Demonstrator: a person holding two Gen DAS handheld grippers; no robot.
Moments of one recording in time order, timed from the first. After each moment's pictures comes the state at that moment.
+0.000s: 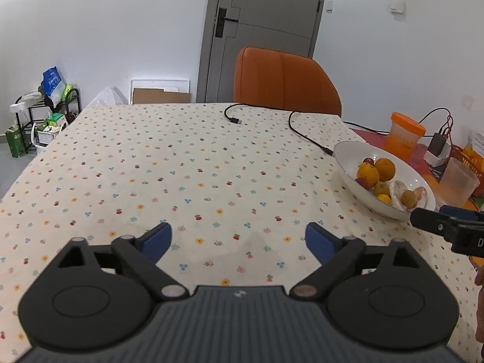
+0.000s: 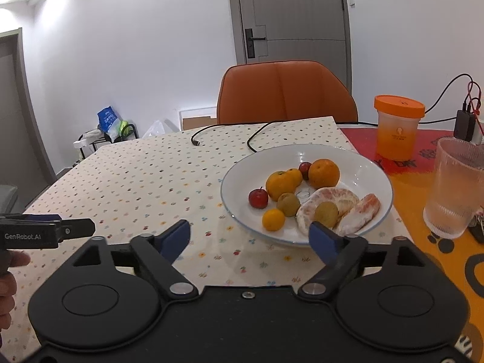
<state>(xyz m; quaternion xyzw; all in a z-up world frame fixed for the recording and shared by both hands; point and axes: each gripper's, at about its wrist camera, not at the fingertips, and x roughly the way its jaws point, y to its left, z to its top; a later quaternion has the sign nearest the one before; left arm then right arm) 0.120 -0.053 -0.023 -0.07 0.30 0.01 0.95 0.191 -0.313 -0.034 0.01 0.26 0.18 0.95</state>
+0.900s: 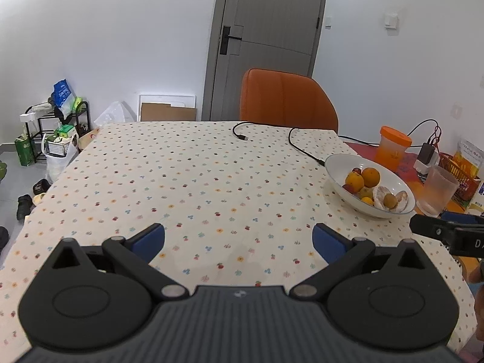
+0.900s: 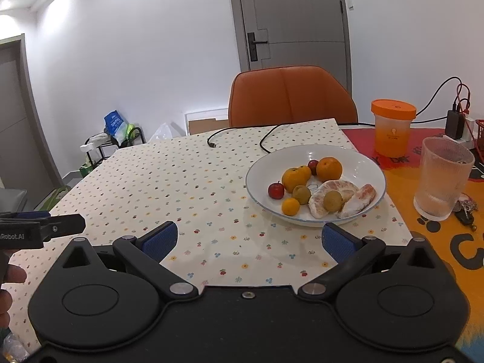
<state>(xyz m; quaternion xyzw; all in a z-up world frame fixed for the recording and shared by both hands) 0.057 -0.042 0.009 -0.07 0.27 0.02 0.96 0.137 -0.306 -0.007 0.02 0.26 0.18 0.95</state>
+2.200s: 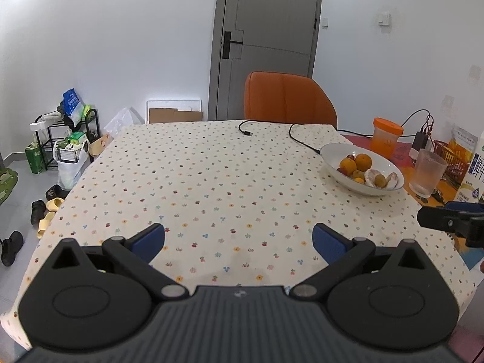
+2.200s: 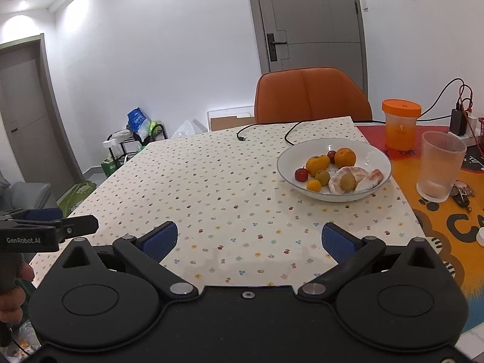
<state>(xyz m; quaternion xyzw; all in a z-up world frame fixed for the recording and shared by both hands) -0.006 -0.047 0.015 -0.05 0.27 0.03 0.96 0.075 -0.308 0.006 0.02 0.26 0.22 0.94</state>
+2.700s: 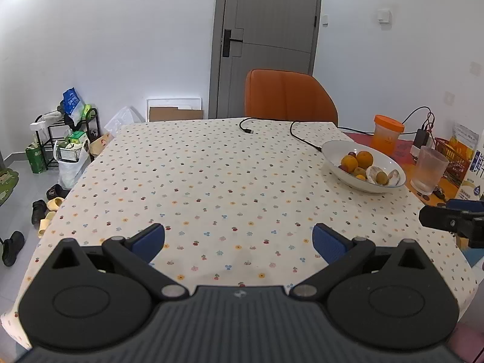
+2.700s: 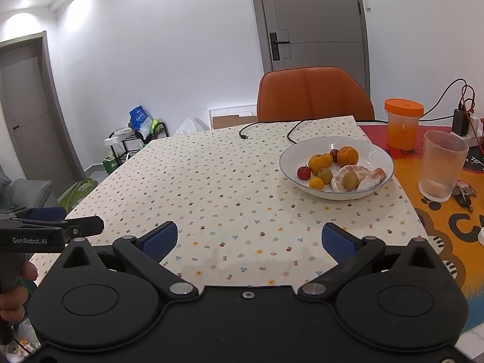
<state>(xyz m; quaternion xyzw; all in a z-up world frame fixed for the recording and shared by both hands) -0.006 -0.046 0.015 -0.04 0.27 0.03 0.96 0.072 -0.307 0.004 0.02 0.26 0.22 0.94</state>
